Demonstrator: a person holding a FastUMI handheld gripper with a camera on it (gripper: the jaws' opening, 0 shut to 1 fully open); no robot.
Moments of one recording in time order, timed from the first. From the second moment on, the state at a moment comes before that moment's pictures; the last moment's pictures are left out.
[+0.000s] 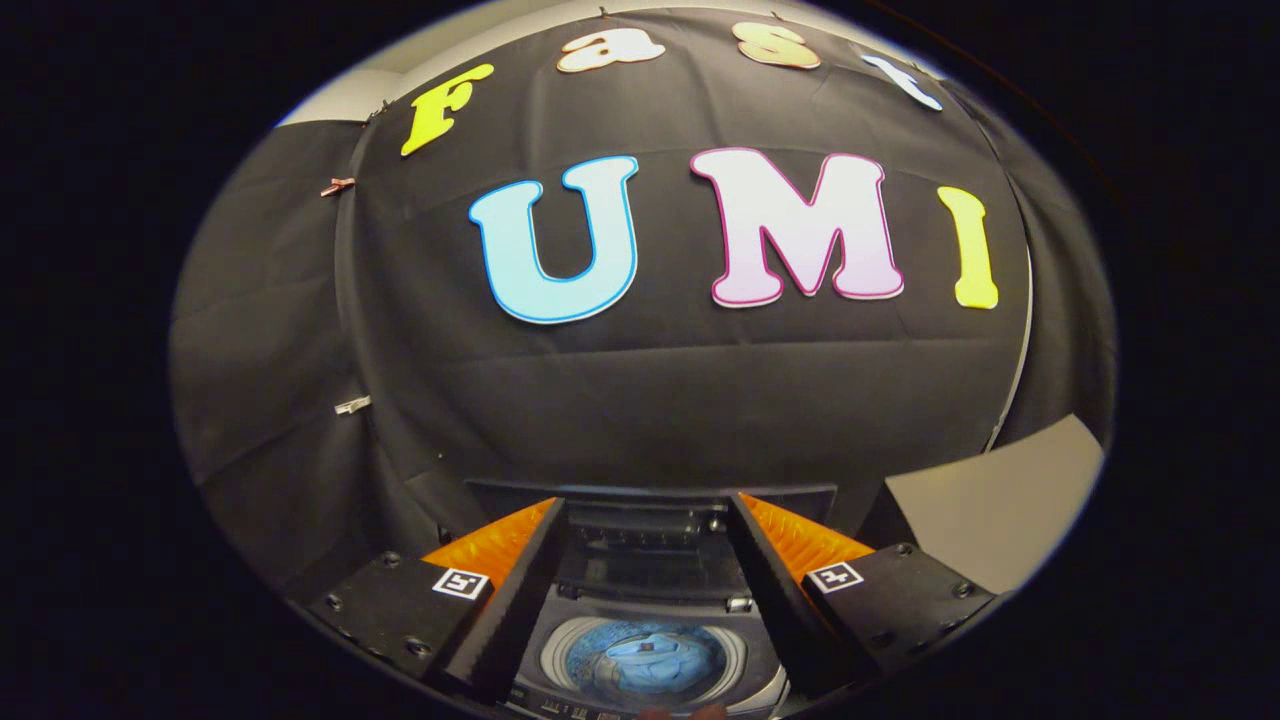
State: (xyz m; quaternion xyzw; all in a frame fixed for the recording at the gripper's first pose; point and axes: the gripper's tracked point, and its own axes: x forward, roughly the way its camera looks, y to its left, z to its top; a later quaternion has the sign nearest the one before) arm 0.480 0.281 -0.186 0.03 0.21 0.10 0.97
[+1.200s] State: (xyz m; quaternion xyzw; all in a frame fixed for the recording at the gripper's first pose) arm 0.577 0.275 -0.254 0.02 0.29 0.06 0.95
